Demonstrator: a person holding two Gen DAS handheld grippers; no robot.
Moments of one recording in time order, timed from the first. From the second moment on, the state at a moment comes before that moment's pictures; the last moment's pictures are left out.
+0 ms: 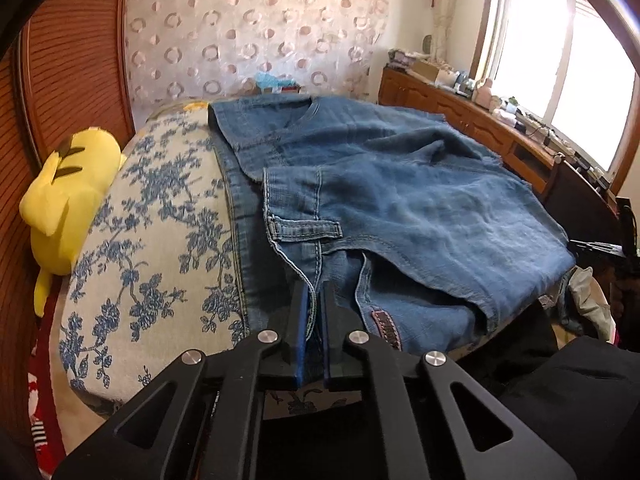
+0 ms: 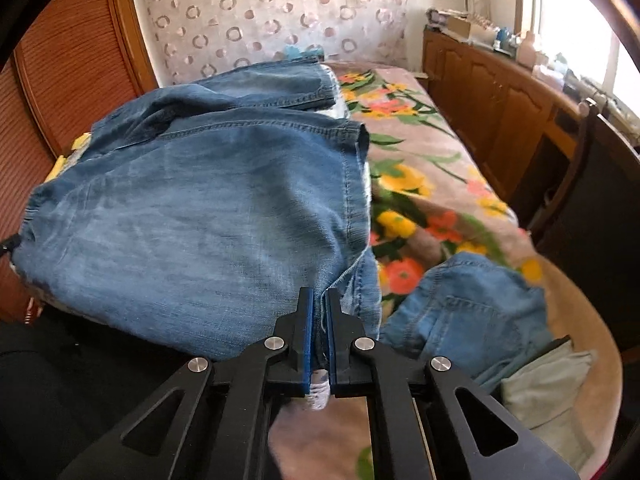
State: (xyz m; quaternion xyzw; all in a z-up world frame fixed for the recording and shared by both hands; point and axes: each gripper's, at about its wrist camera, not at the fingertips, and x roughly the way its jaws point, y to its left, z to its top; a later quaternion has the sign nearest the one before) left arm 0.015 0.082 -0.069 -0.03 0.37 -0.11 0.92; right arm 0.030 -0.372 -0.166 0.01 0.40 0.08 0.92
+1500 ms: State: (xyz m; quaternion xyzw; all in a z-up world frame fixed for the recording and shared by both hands) left arm 0.005 0.114 -0.079 -0.06 0.39 -0.11 0.91; right arm 0.038 -0.338 -0.121 -0.05 0.27 0.10 0.96
